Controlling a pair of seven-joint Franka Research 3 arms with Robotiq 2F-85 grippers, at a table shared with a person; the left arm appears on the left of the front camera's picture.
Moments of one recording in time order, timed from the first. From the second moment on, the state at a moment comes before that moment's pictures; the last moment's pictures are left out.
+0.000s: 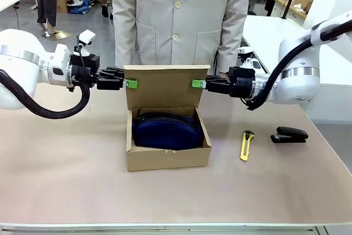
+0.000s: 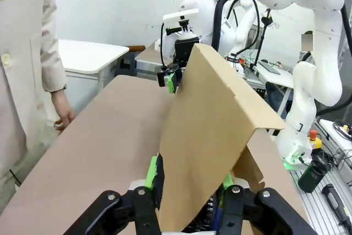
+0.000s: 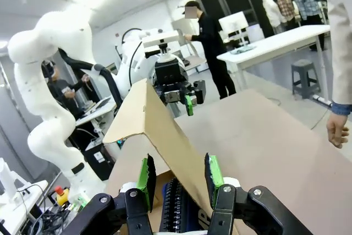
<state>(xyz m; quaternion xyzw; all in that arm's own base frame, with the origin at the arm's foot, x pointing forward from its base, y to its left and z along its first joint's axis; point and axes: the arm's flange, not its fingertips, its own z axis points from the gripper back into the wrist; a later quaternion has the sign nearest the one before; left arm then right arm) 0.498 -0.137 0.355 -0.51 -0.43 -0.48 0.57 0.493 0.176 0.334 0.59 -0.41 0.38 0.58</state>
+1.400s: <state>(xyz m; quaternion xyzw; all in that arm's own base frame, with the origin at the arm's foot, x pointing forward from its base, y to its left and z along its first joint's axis) 0.496 -0.144 0.372 -0.39 -0.52 -0.62 0.44 0.474 0.172 0.319 0.53 -0.50 0.52 0.44</state>
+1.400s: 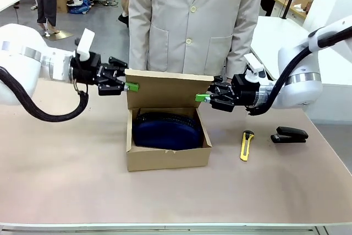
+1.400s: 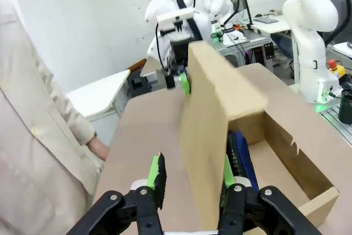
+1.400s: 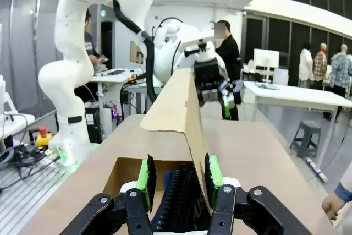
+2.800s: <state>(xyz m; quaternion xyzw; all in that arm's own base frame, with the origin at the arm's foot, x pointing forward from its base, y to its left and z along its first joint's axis) 0.490 -0.156 0.416 -0.36 -0.50 -0.69 0.39 0.480 0.177 0.352 0.49 -0.55 0.55 0.40</state>
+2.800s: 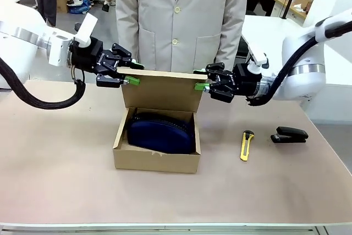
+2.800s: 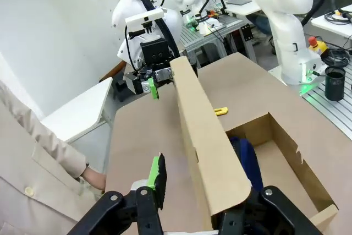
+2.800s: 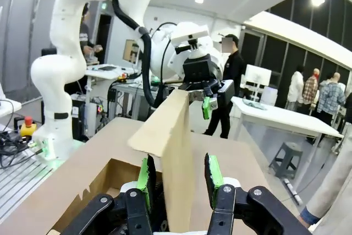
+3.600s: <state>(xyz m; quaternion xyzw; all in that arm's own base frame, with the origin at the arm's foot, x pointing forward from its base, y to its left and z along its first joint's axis) 0.480 -0.151 0.387 -0.36 -0.45 -0.71 0.39 0.470 0.184 0.332 0.48 -0.50 0.59 0.41</state>
